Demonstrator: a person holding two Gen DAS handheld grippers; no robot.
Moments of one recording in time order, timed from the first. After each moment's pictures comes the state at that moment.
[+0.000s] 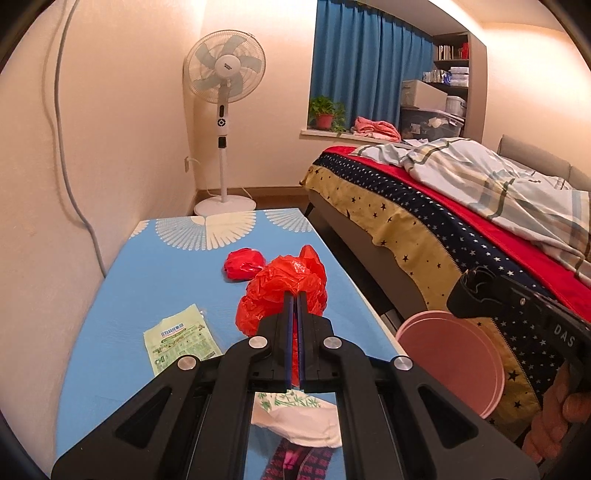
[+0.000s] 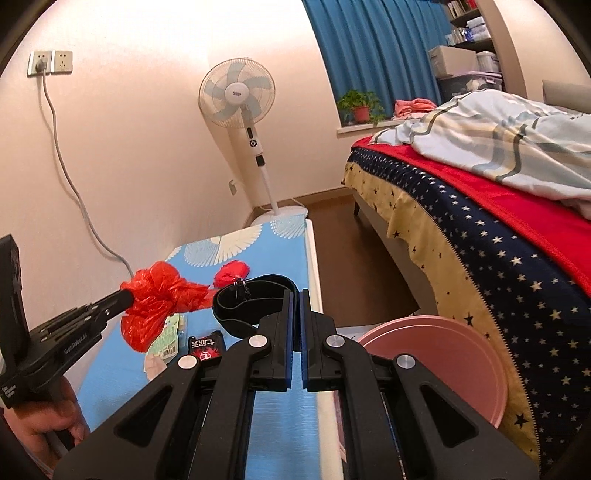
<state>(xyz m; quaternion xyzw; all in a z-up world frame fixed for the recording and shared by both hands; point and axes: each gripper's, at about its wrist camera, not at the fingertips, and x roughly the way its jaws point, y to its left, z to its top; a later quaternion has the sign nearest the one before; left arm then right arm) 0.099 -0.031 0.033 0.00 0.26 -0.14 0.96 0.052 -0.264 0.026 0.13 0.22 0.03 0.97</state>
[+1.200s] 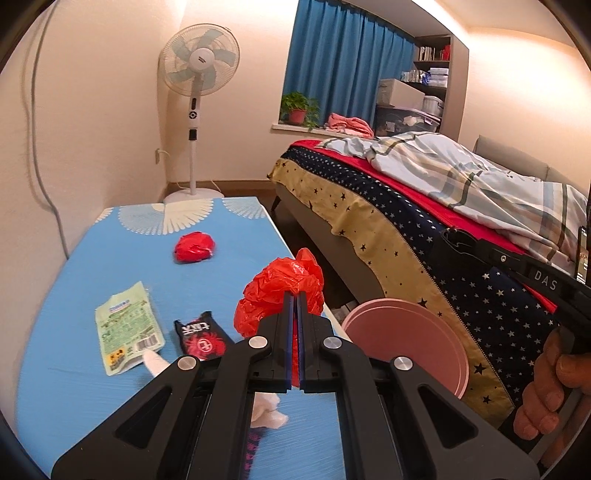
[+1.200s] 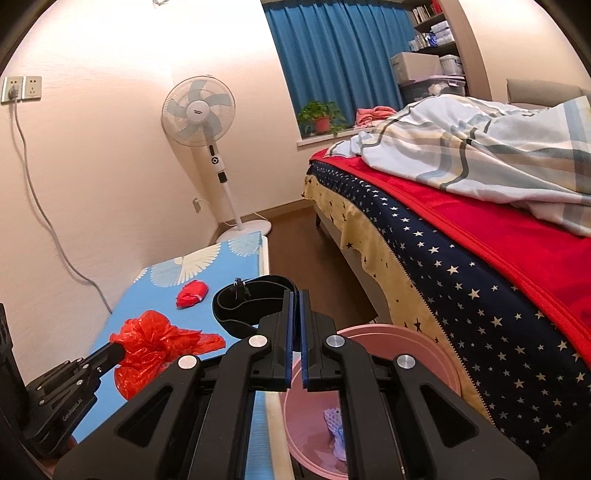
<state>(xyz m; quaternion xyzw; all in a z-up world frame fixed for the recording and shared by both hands) 0.075 -0.078 0.015 -0.02 0.27 -0.19 0.95 0.037 -0.307 0.033 0.14 0.21 -0.04 0.97</state>
